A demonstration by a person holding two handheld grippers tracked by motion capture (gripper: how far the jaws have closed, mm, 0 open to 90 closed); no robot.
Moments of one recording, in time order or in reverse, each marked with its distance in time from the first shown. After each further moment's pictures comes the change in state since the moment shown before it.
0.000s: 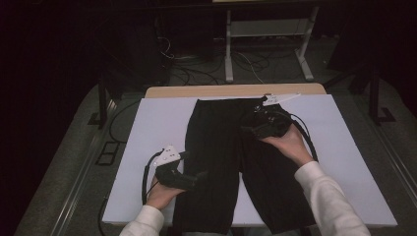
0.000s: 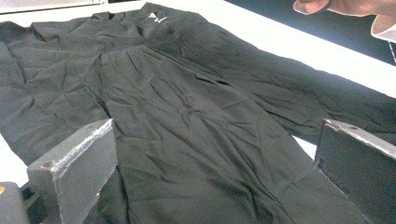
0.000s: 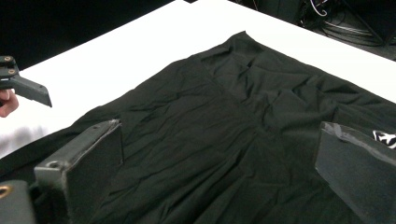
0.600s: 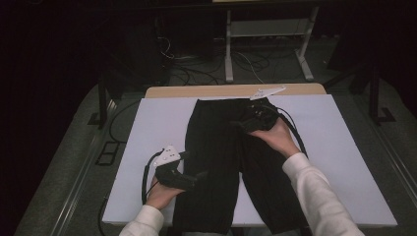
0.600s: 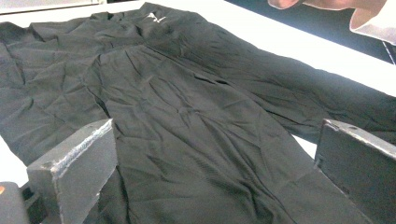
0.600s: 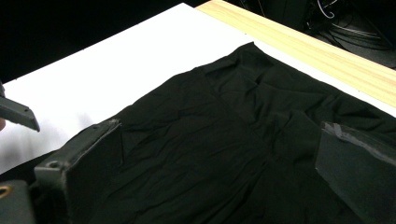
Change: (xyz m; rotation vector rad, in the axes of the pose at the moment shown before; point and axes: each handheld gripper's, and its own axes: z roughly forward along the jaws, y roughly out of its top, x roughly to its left) left arm 0.001 0.000 0.000 0.002 -0.003 0.005; right arm 0.002 0.021 0.031 0.011 0.013 -0.016
